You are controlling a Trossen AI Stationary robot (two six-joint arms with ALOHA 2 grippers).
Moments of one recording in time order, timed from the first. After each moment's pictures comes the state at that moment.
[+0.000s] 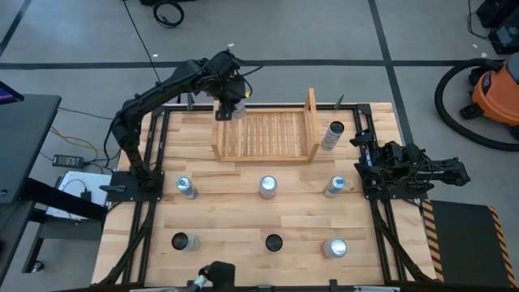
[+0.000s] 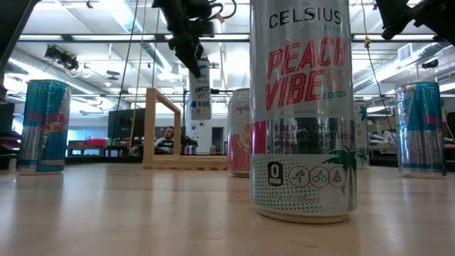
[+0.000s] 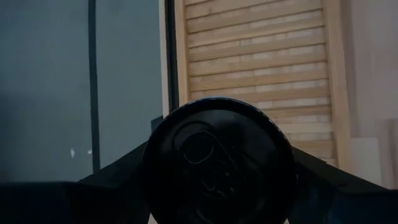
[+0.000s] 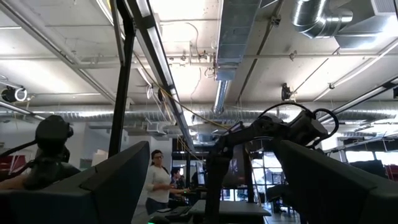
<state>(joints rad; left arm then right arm) 0.61 1.80 1.89 -1.11 -0.01 0.73 -0.02 0.00 0.01 0.68 -0.06 0.00</state>
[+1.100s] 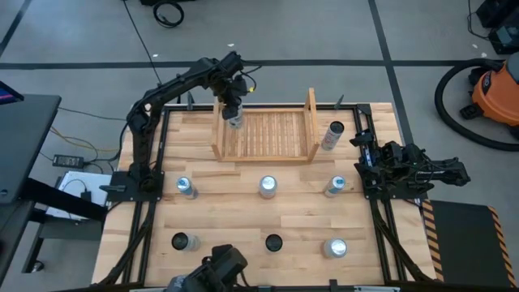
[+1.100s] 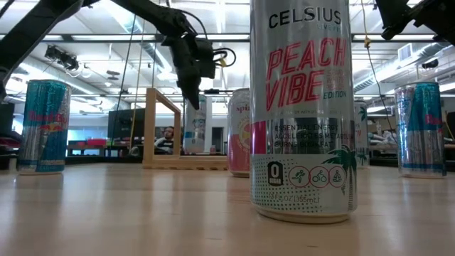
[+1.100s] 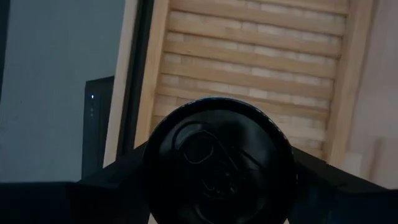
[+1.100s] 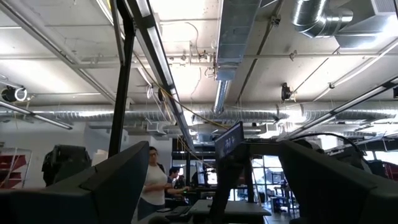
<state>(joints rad) 0.73 2.01 1.89 -1.12 0.14 0.56 -0.02 0.00 0.01 0.68 -0.06 0.00</state>
